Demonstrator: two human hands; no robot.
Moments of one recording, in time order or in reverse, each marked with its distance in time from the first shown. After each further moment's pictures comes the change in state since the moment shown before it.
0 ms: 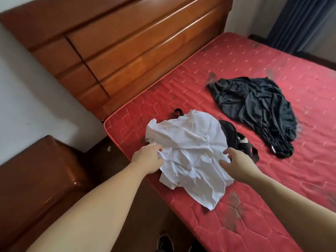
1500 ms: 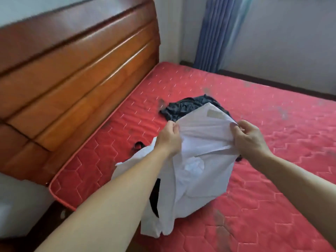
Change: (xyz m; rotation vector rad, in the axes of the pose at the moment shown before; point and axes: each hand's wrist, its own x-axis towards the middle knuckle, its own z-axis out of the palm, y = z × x) left_hand 0.092 0.179 -0.087 -0.607 0.137 0.383; right_hand 0.002 -0.018 -0.129 0.658 0.751 0.065
